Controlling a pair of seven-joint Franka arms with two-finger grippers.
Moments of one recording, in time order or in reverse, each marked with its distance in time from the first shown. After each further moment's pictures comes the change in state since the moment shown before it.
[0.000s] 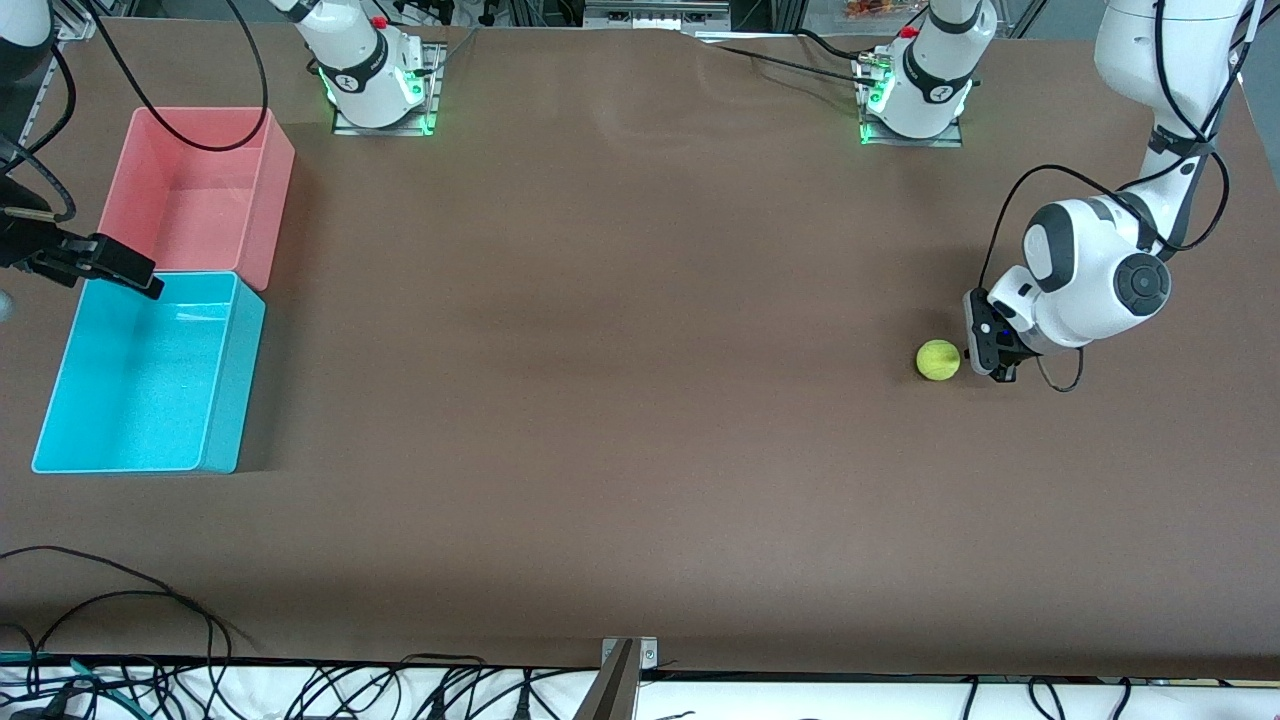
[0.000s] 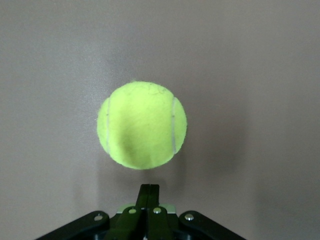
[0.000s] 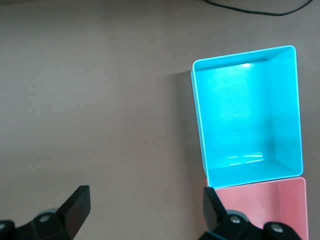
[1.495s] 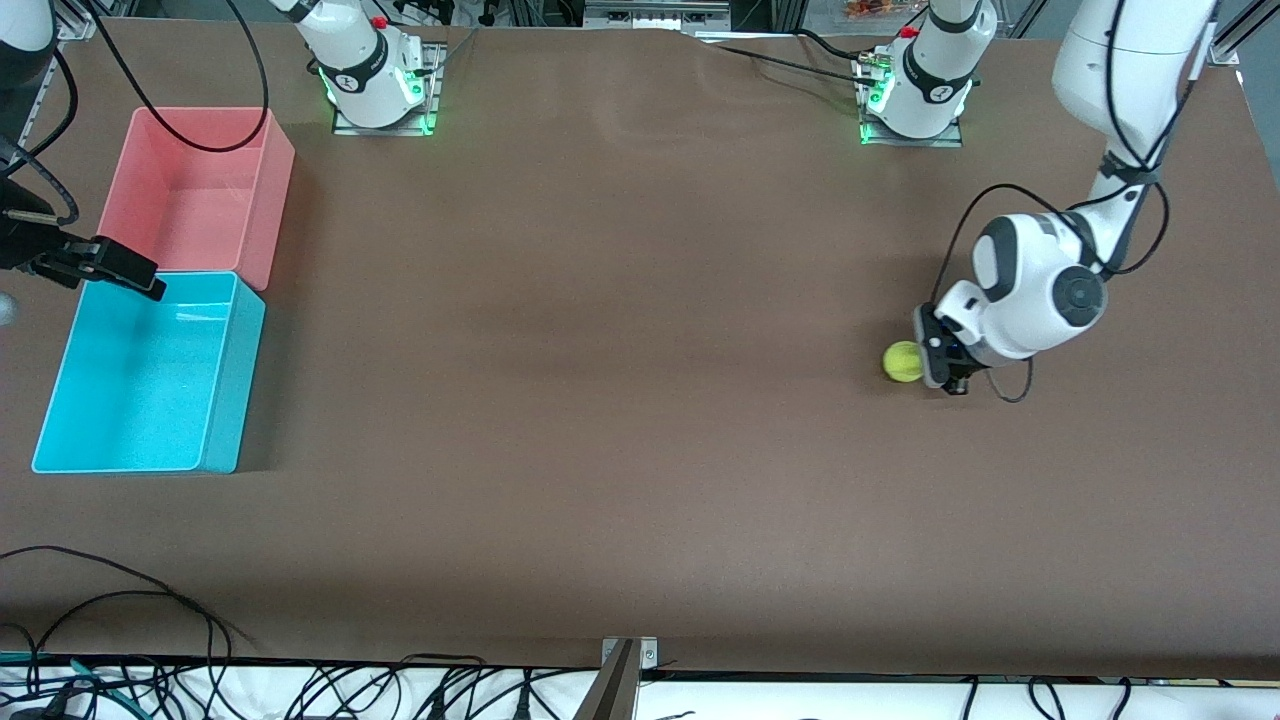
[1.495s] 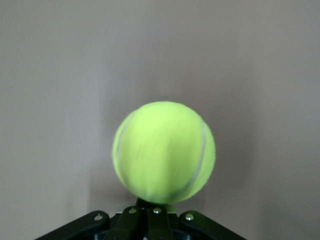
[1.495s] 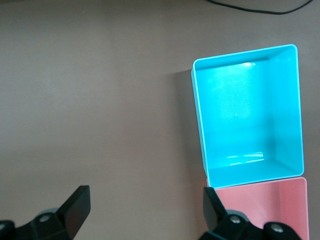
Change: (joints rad) left arm -0.044 0.072 -0.111 0.036 -0.044 0.077 -0.176; right arm 0.000 0.005 0.000 0.000 0.000 0.000 0.000
